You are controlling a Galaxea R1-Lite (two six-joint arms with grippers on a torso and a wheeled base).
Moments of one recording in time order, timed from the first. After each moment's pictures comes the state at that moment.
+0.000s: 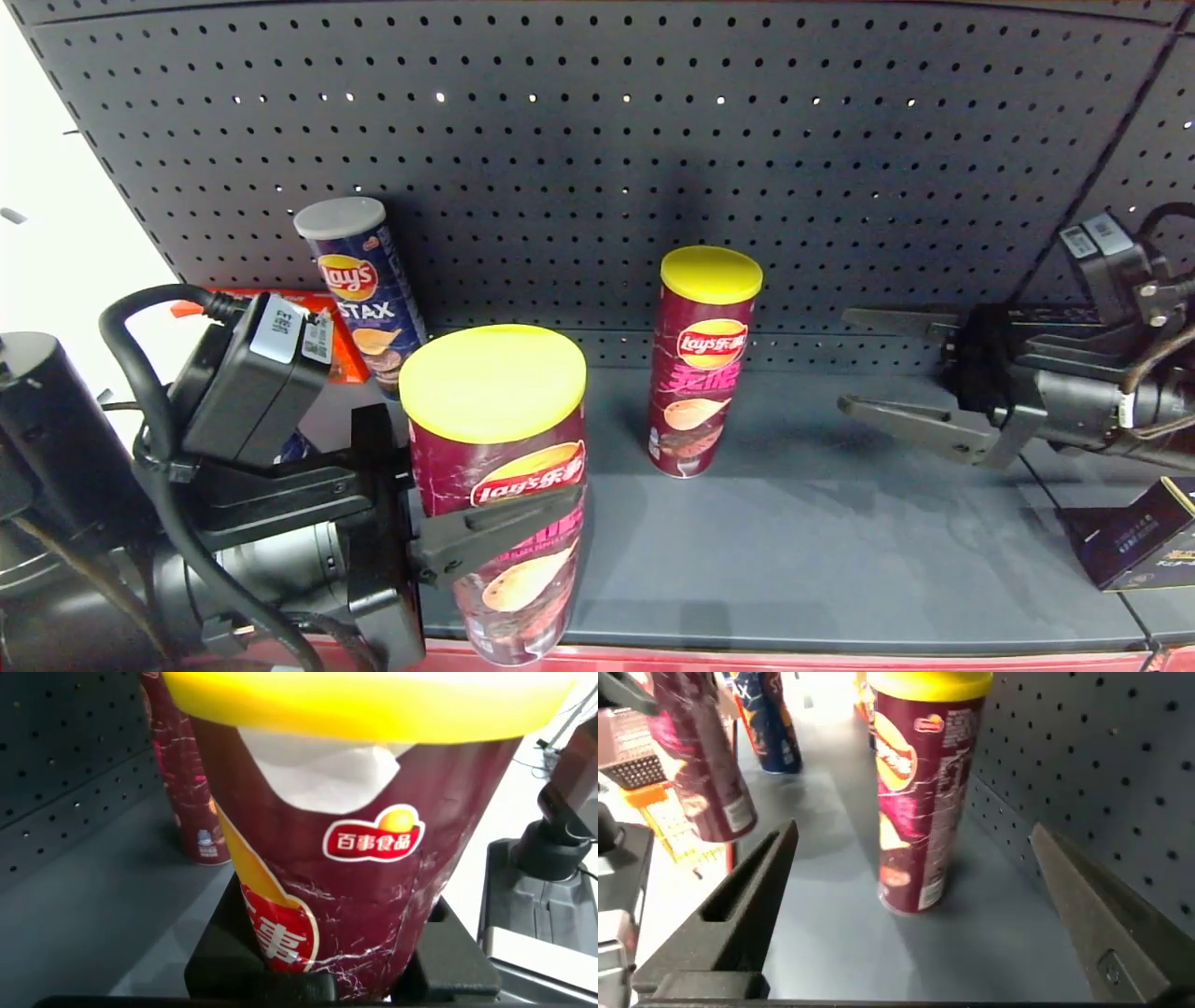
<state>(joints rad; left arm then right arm) -0.62 1.37 -0.50 -0.85 -0.51 0.04 0.23 1.54 -0.71 -0.89 0.95 -0.17</state>
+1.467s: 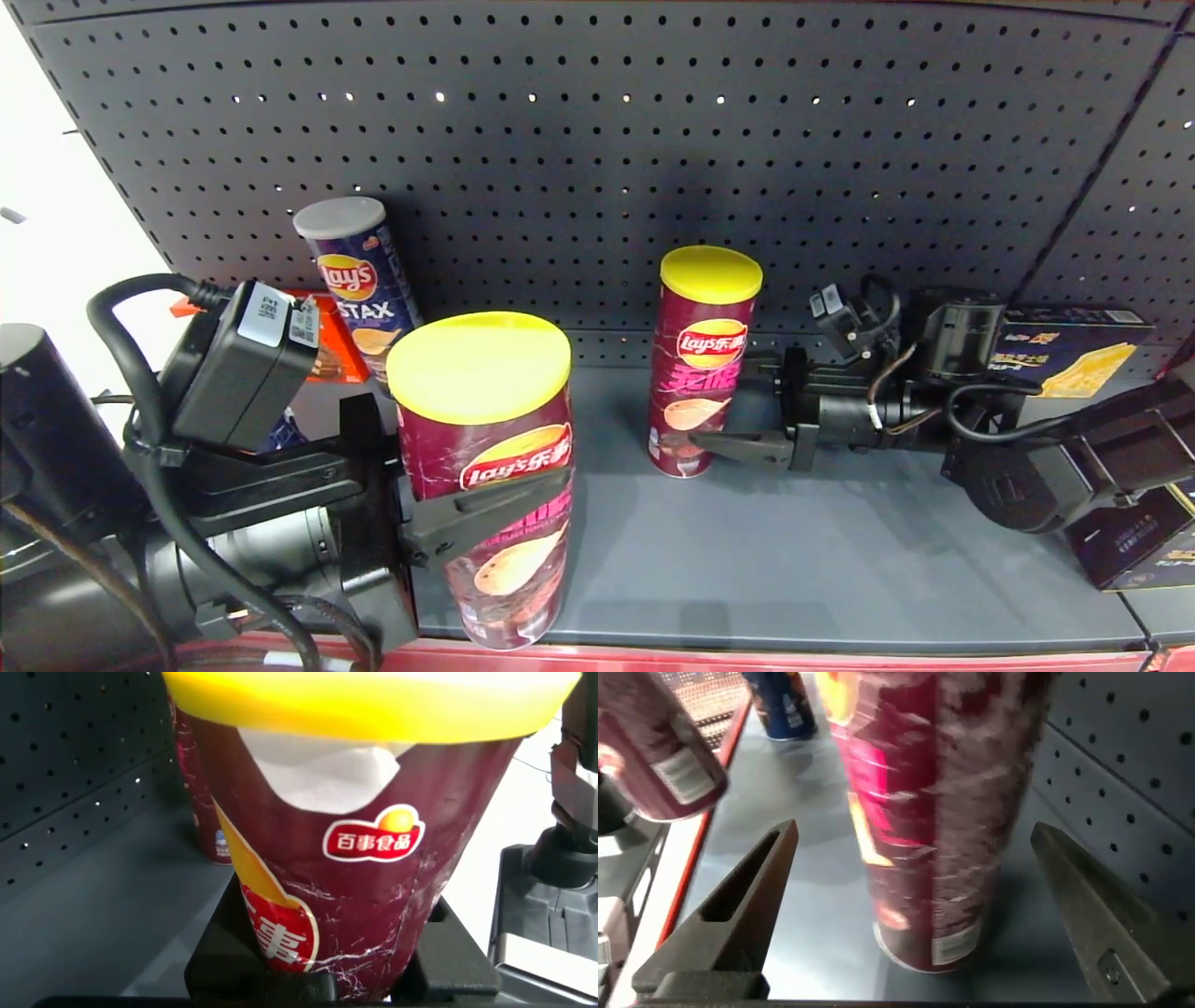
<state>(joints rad) -0.59 1.37 -0.50 -0.85 -0.50 0.04 0.38 1.95 -0.95 -0.91 0.96 -0.18</state>
